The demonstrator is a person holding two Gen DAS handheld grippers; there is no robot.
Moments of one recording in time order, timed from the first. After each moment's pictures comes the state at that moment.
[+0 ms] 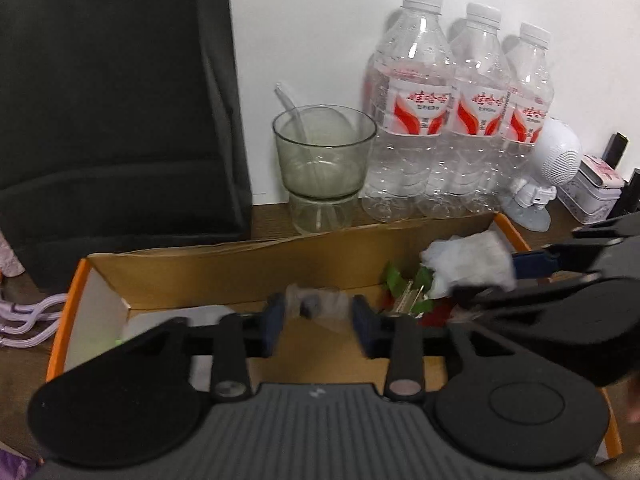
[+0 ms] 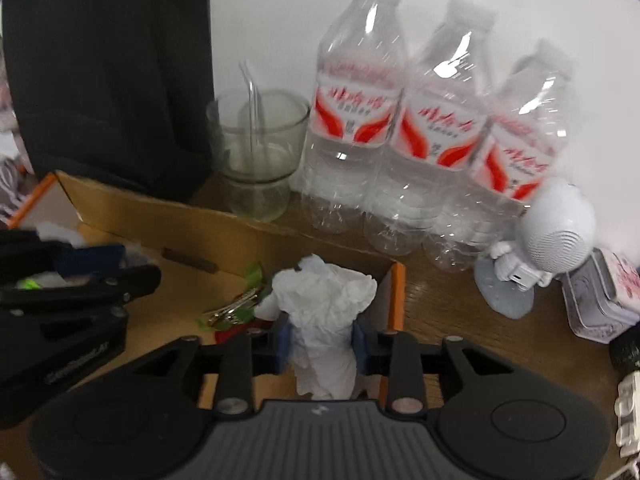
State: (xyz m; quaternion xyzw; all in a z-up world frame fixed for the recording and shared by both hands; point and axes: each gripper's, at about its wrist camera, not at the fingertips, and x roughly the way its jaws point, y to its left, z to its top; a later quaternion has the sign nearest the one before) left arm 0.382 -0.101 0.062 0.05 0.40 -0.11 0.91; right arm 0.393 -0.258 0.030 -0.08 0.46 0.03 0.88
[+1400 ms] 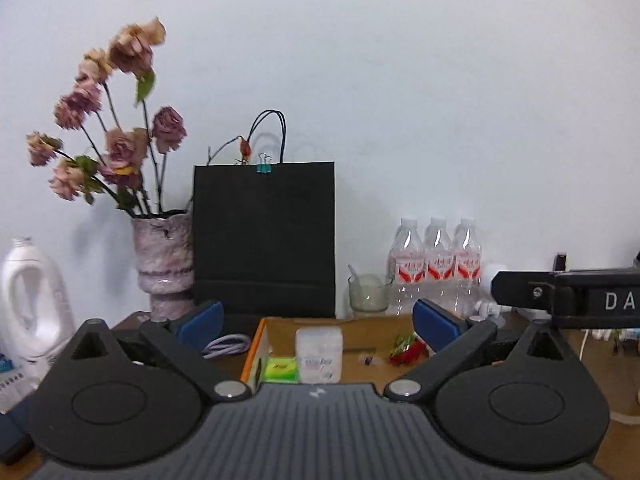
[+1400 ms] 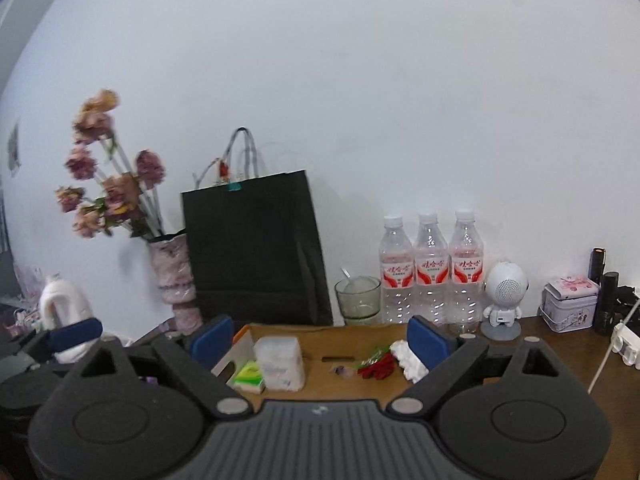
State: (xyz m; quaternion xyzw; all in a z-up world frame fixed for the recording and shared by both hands) left arm 0.066 -0.022 0.148 0.03 0.10 -0.04 0.99; right arm 0.076 -0.223 0.138 0.07 0.14 0.08 0.99
